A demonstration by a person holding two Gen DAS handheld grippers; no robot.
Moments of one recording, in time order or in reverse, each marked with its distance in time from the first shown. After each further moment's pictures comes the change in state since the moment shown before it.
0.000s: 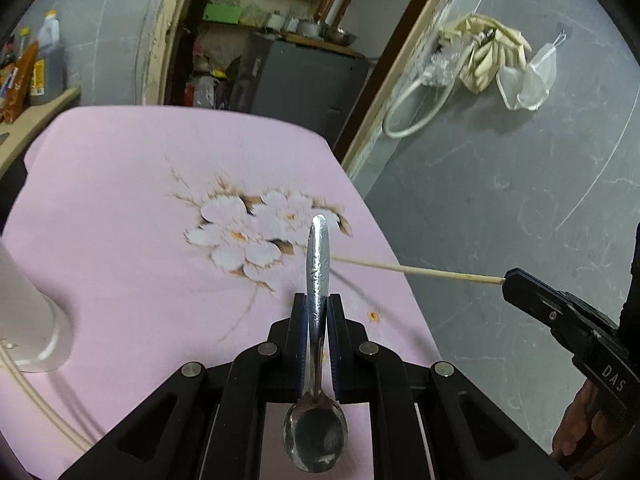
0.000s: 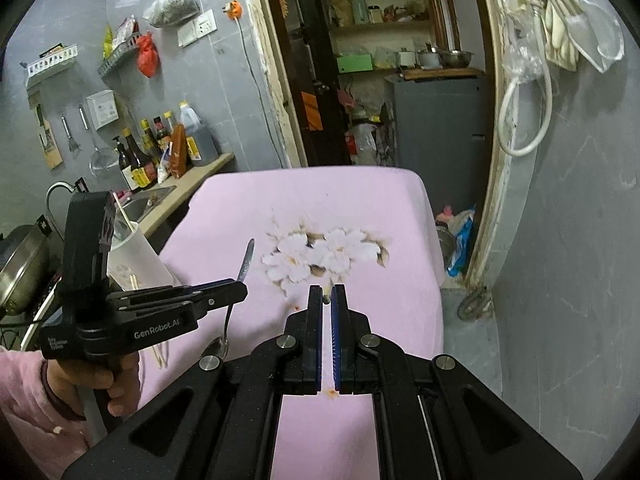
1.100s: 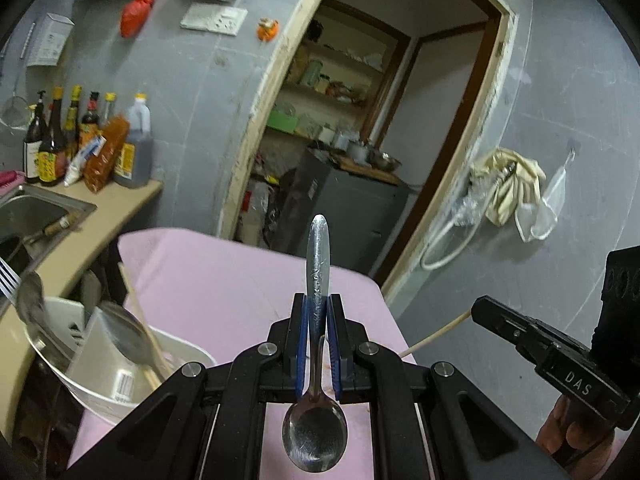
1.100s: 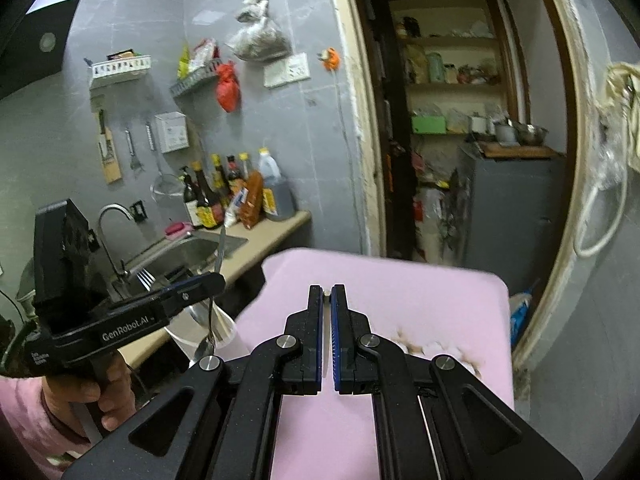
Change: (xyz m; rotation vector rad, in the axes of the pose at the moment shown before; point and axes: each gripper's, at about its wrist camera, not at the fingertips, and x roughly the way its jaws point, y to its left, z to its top) left arm -0.150 0.065 0.056 -0.094 -0.404 0.116; right arm -0.009 0.123 0.098 -0.159 -0.182 0.183
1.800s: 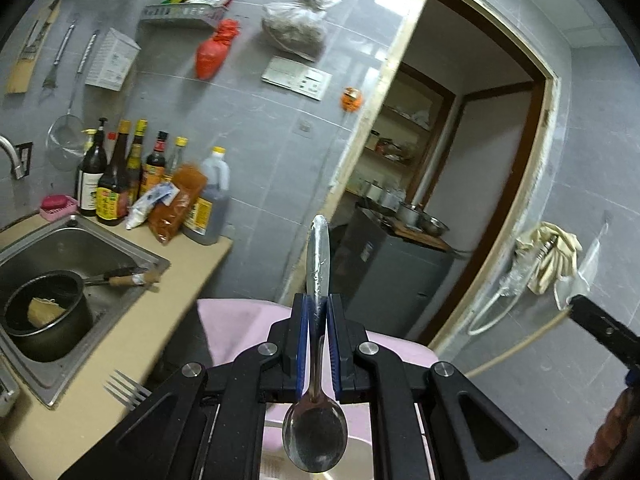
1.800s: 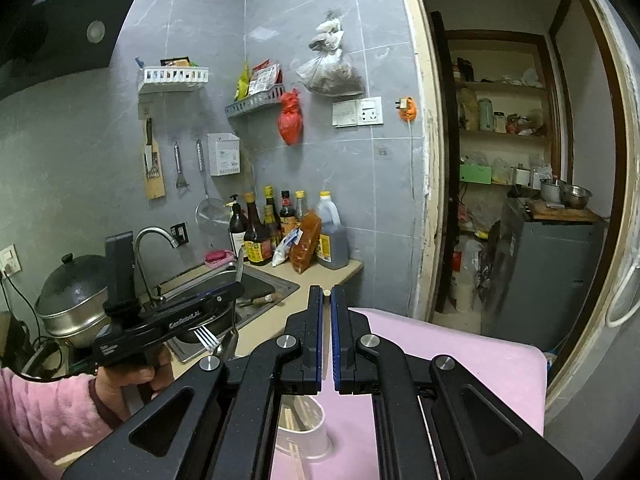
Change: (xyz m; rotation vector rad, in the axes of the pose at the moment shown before) left arm -0.042 0.129 0.067 -0.079 -0.174 0.117; right arm 0.001 0.111 0.068 -0.119 -0.087 0.089
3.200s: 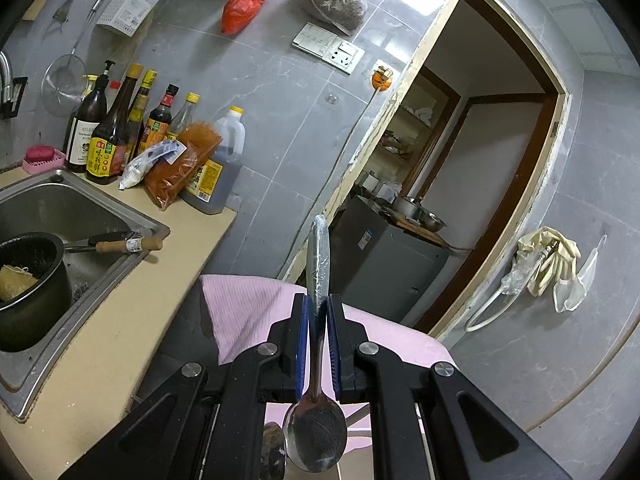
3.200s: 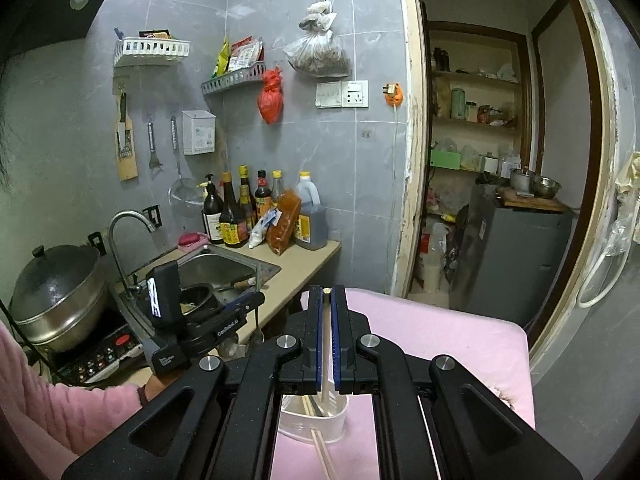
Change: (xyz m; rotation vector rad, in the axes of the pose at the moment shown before) left arm 0.055 0.077 -0.032 -0.074 0.046 -0.088; right arm 0.007 0.064 0.002 0.005 0.078 -0.174
